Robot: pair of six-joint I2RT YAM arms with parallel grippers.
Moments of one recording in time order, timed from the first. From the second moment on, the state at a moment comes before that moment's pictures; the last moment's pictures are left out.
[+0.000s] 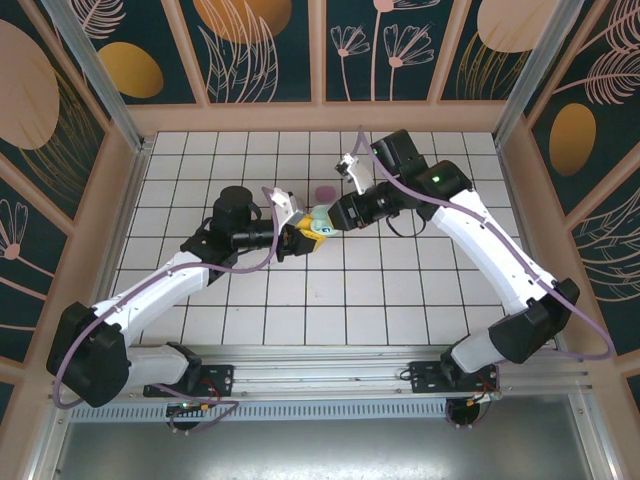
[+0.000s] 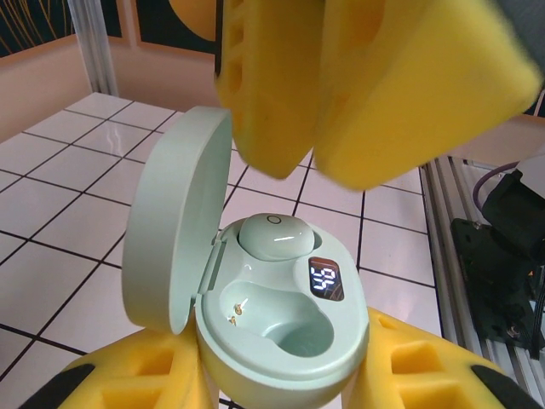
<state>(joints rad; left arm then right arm) -0.58 1.27 0.85 0.11 0.77 0.10 0.62 1.46 1.62 -1.03 -0.58 0.13</state>
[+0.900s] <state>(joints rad) -0.58 1.14 0.80 0.10 0.73 0.07 0.34 1.54 1.32 -0.61 -0.63 0.47</state>
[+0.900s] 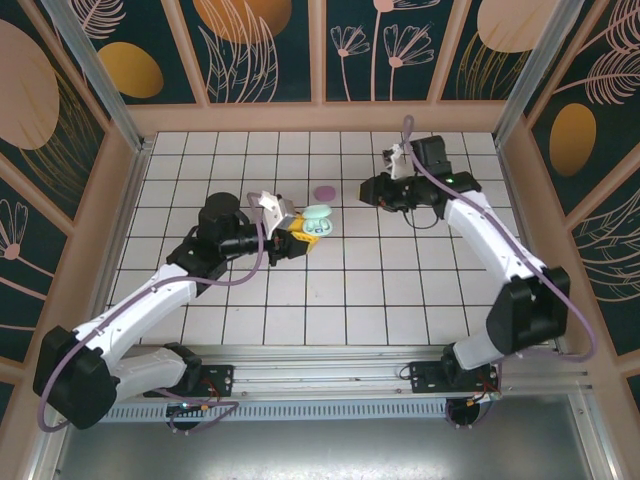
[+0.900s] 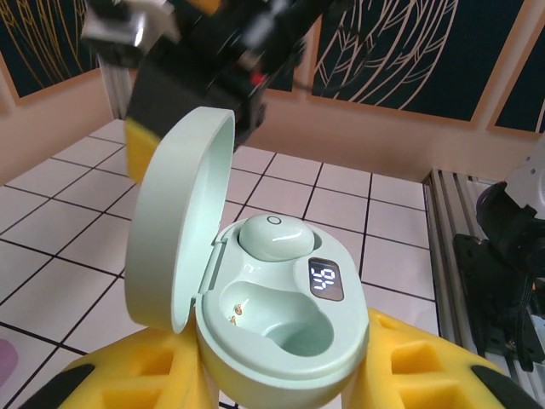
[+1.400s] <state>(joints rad) -0.58 0.94 0.68 0.03 0.57 0.00 0.56 2.25 1.88 -0.51 -0.60 0.56</state>
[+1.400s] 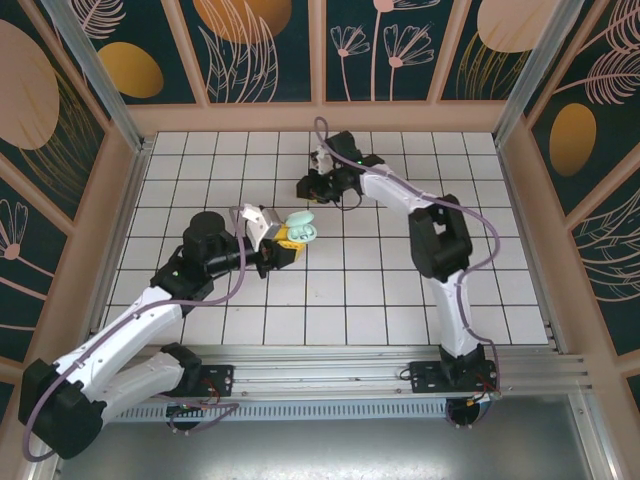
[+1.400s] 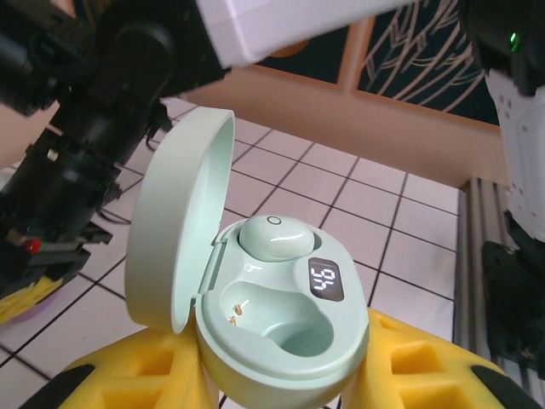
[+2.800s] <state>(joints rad) -0.58 0.73 0.61 -0.01 0.36 -0.06 0.79 2.61 2.26 -0.44 -0.40 0.94</state>
